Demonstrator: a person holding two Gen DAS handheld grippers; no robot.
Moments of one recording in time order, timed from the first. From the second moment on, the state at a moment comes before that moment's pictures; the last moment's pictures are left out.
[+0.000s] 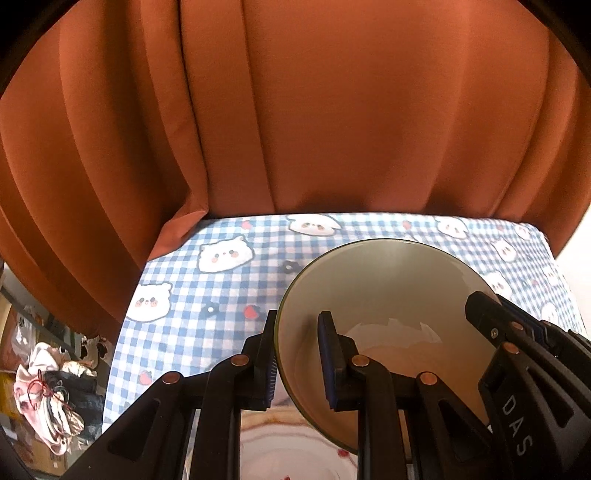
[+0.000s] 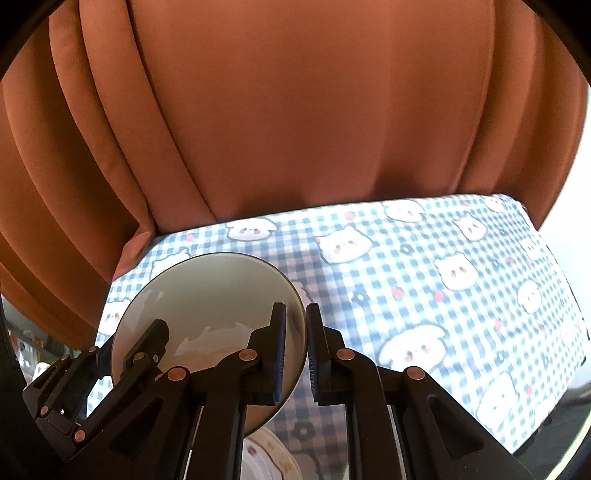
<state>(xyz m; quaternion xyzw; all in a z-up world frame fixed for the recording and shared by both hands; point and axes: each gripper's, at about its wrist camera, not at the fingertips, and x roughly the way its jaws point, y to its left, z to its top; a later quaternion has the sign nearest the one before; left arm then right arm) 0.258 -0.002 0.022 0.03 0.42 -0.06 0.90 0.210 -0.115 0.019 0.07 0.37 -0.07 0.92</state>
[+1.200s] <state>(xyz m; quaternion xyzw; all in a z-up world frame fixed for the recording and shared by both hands) 0.137 -0.131 -0.012 0.02 0.44 -0.03 0.90 0.105 -0.249 -0.013 0.06 0.40 -0.05 0.91</state>
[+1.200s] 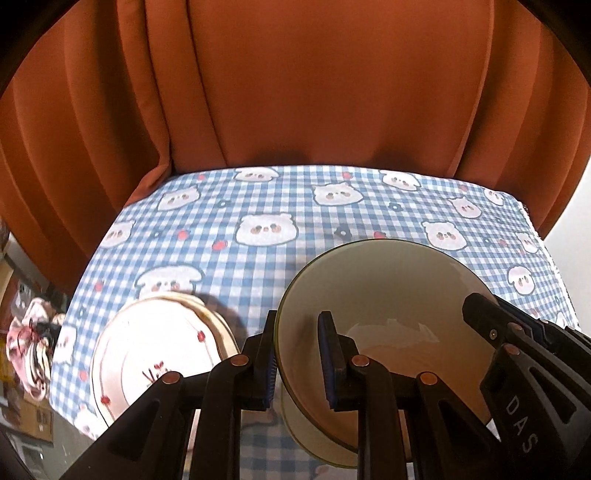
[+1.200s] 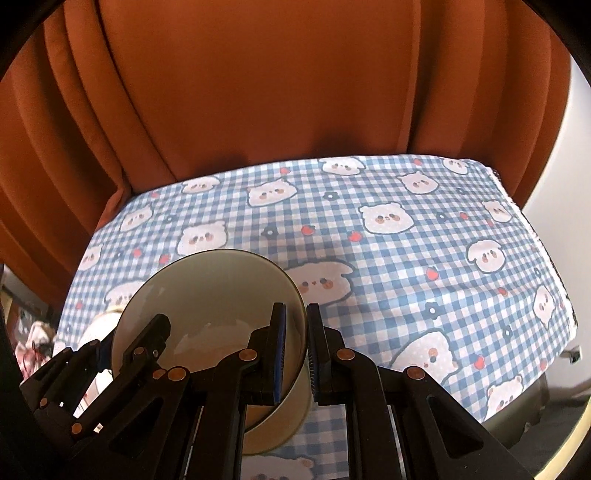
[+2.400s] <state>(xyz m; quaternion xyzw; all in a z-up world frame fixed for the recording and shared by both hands) 0.124 -0.133 -0.072 0.02 0.50 0.05 0.87 0.118 -0.245 -0.071 -0.02 0.46 0.04 0.89</state>
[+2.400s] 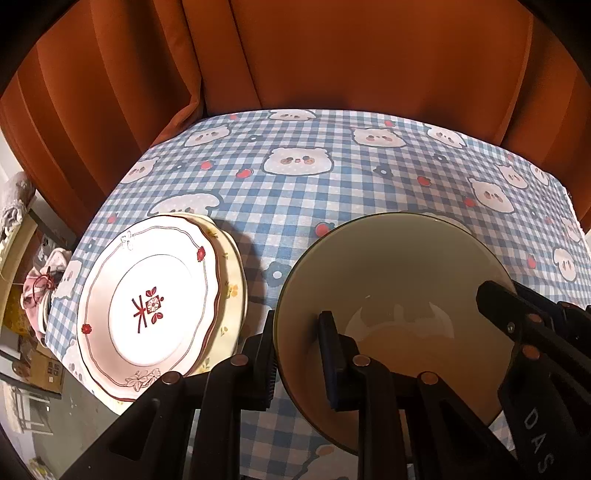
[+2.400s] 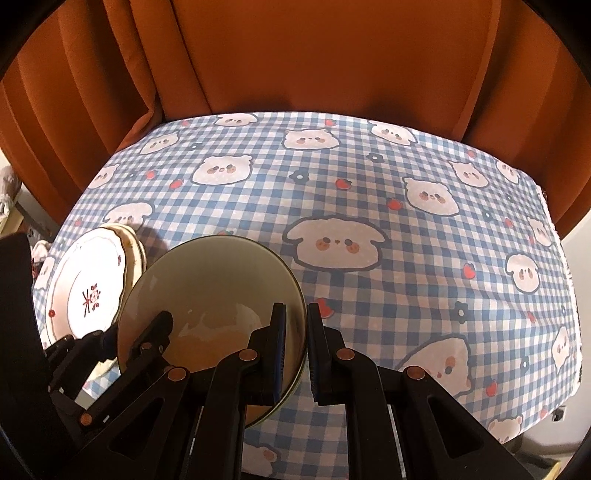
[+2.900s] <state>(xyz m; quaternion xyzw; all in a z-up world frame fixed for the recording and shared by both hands) 0.122 -0.133 -0.075 0.01 0.50 0.03 0.86 0.109 -0.249 -0.074 0.00 0.45 0.05 0.89</state>
